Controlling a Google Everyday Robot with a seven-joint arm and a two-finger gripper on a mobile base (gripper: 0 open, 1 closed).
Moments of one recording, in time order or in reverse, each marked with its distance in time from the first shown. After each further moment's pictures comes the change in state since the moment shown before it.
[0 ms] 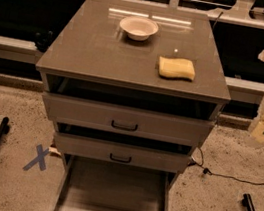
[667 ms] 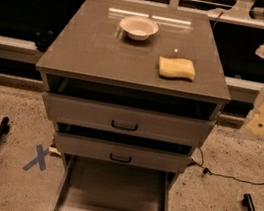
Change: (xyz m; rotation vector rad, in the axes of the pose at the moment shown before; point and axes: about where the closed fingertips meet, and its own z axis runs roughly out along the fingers) arm -0.004 -0.012 0.004 0.009 -0.033 0.007
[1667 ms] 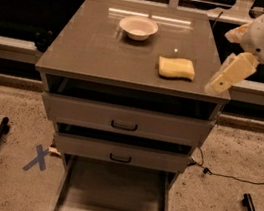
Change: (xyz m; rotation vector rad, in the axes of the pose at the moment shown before) arm -0.050 -0.092 0.064 -0.031 -0.332 0.064
